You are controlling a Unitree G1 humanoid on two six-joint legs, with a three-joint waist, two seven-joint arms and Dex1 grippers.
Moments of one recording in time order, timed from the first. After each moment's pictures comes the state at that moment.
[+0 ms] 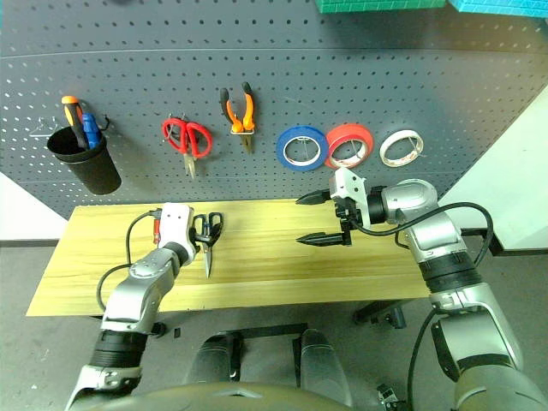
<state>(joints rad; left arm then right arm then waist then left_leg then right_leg) -0.21 0.14 0.01 -0.04 -0.12 0.64 -0.09 -0.62 -0.65 0.19 0.28 0.30 0.15 1.43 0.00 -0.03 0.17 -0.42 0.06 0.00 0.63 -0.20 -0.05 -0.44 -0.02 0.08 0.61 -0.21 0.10</state>
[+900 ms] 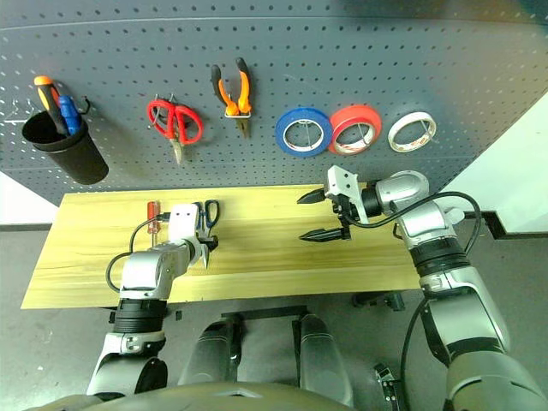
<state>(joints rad) -0.39 0.07 0.11 0.02 -0.05 1.13 0.08 -0.70 -0.59 0.21 0.41 0.20 0.14 1.45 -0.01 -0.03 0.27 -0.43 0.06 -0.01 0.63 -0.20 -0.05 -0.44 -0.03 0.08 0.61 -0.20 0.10</state>
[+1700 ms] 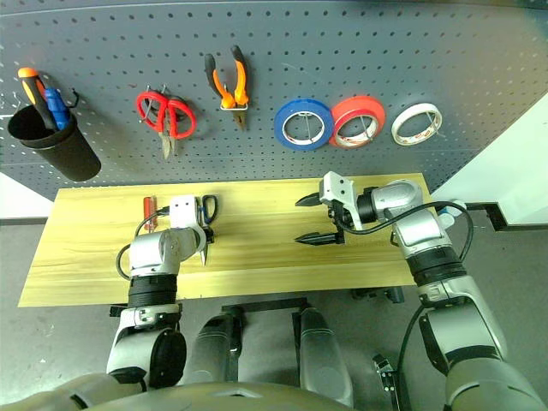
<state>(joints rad) -0.53 -0.05 0.30 0.15 -0.07 1.15 0.22 -0.65 -0.59 0.21 0.37 0.17 0.12 1.38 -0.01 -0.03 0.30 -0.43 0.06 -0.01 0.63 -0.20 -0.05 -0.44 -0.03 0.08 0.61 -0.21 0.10</state>
